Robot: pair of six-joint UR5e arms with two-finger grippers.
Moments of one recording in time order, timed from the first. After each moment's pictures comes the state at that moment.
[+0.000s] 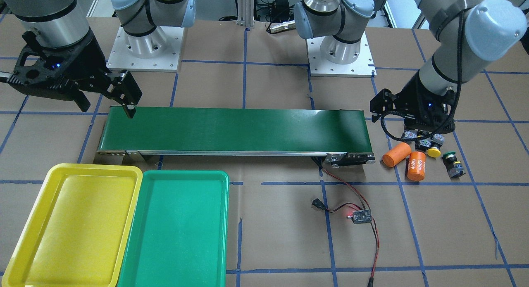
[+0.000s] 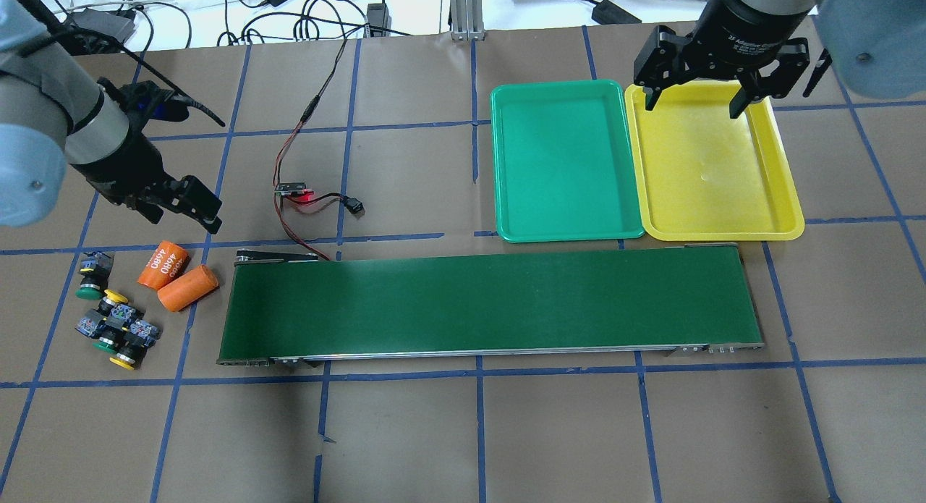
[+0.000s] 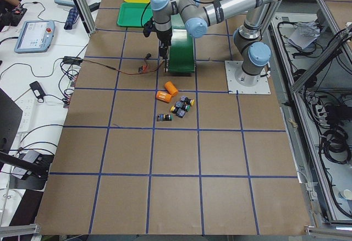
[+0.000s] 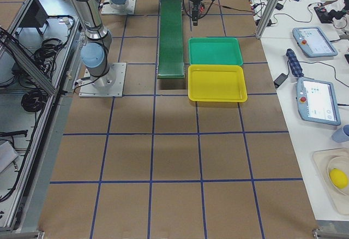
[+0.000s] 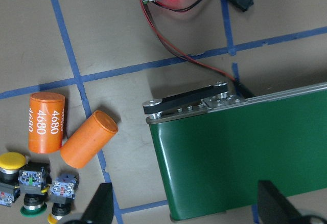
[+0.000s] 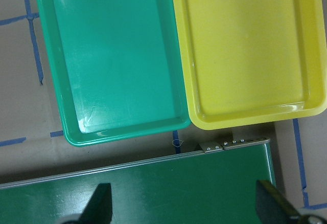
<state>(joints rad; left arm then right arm) -1.24 -1.62 -1.89 -1.27 1.56 0.61 1.54 -1.53 1.54 -1.68 -1.56 0.14</state>
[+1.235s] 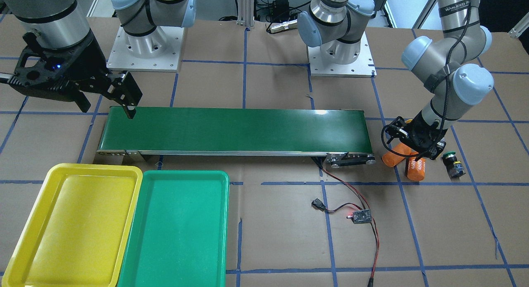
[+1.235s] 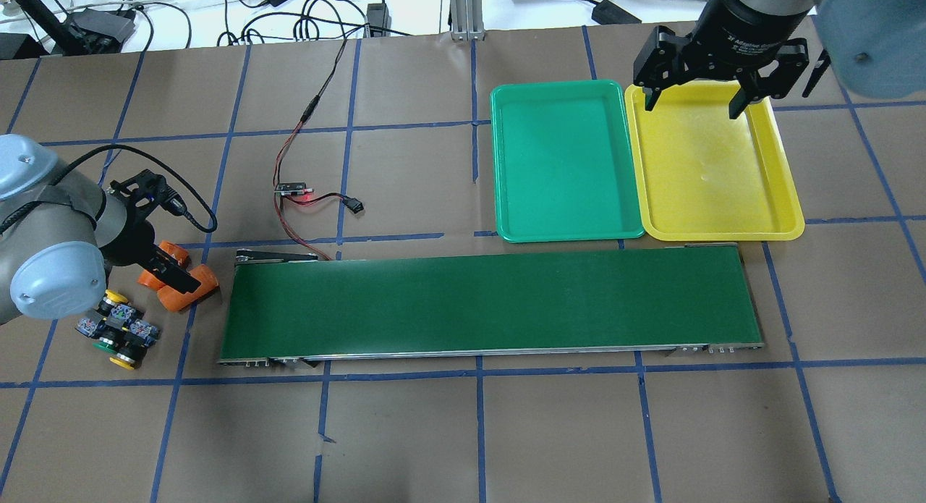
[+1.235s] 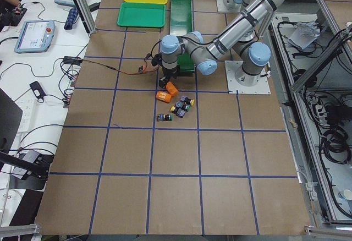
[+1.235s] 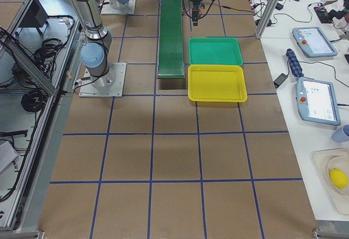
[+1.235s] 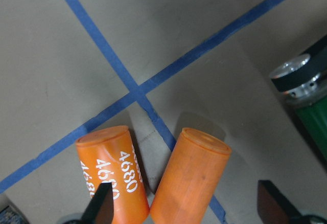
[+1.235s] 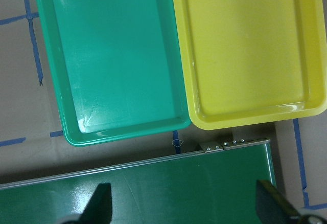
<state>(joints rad) -1.08 -1.74 -2.13 -0.86 1.56 1.17 1.54 -1.53 1.54 -1.68 -1.56 0.14</state>
